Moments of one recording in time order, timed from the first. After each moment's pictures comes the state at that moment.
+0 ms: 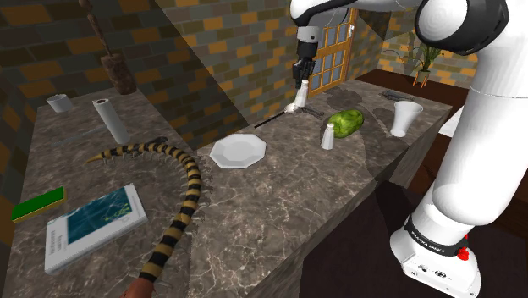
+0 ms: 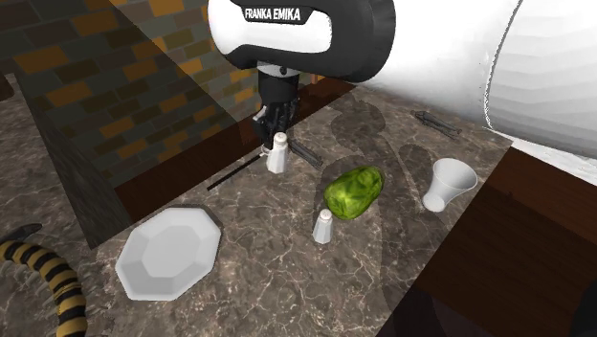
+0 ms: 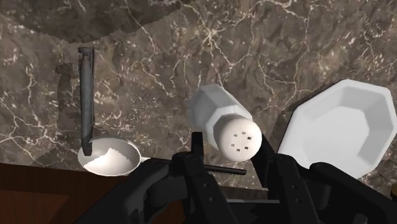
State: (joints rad) arm -0.12 0.17 -0.30 -1.67 0.19 1.83 -0.48
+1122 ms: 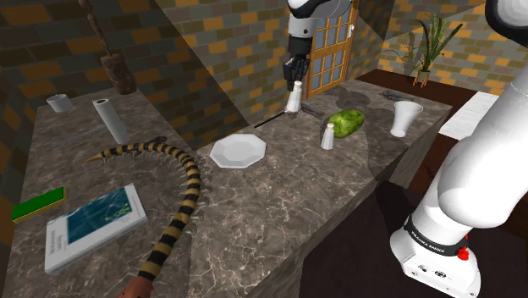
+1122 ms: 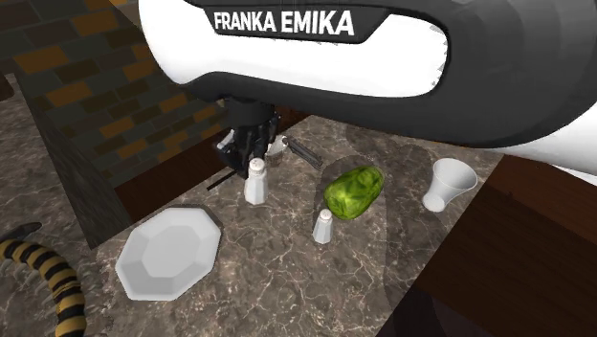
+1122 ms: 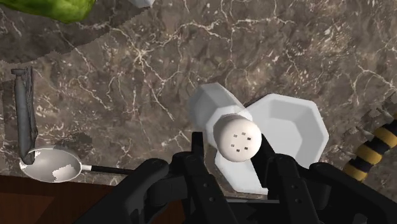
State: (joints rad) arm -0.01 -0.07 -0.21 -1.87 0.12 1.83 -0.27
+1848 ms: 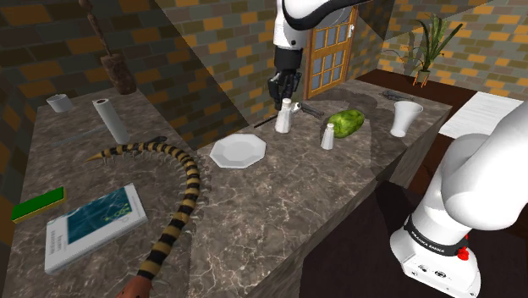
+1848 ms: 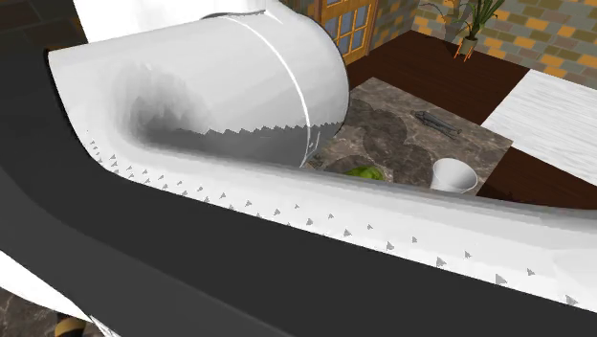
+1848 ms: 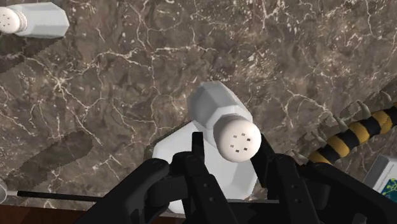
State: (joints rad) arm 0.10 -0.28 -0.05 -2.10 0.11 1.88 -0.01
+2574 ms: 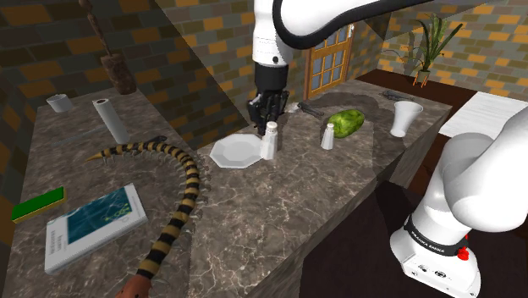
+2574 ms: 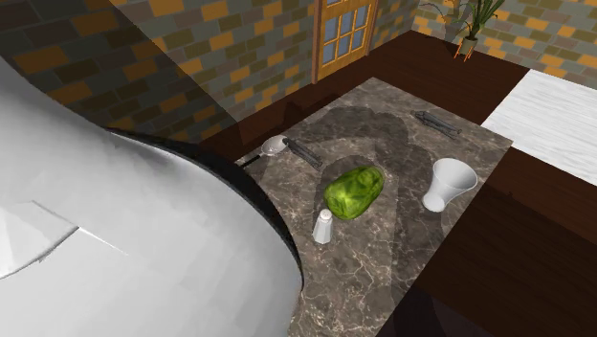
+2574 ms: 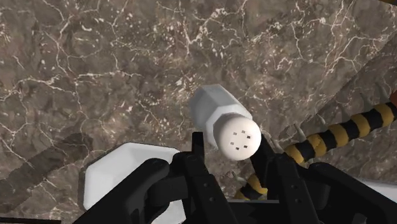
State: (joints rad) arm 0.20 -0.35 0.12 -2.18 0.15 1.91 0.25
